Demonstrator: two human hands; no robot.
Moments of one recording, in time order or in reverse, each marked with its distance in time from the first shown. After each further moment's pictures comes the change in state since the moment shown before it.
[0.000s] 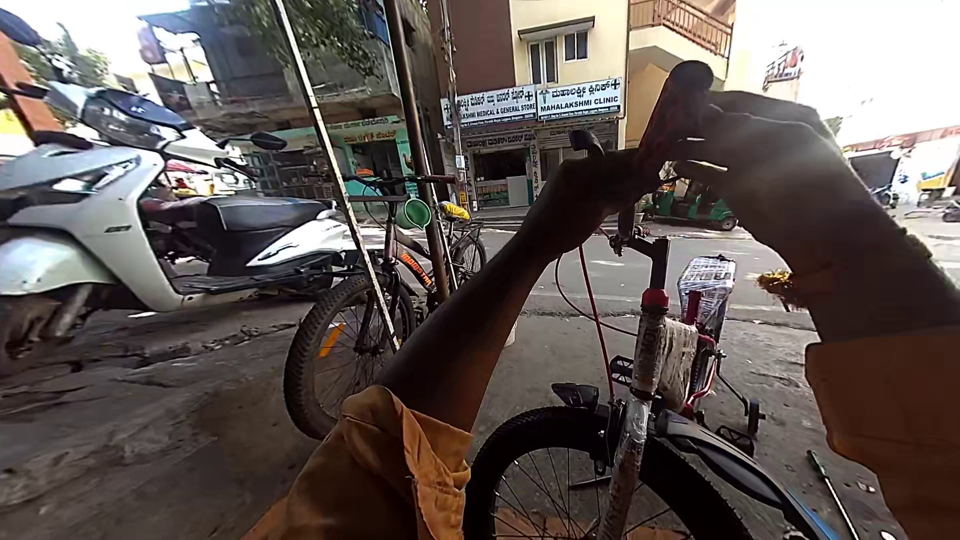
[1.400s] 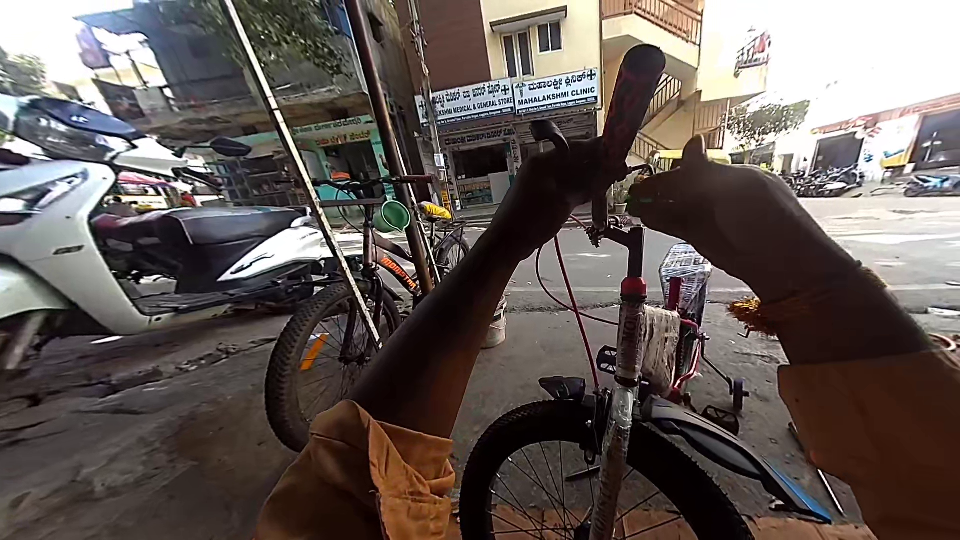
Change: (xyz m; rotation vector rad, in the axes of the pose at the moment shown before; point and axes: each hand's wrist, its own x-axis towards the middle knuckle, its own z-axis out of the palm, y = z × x) left_hand 0.000 0.001 0.000 -0.026 -0.015 -0.106; right_hand -0.045 0.016 0.001 0.154 0.115 0.298
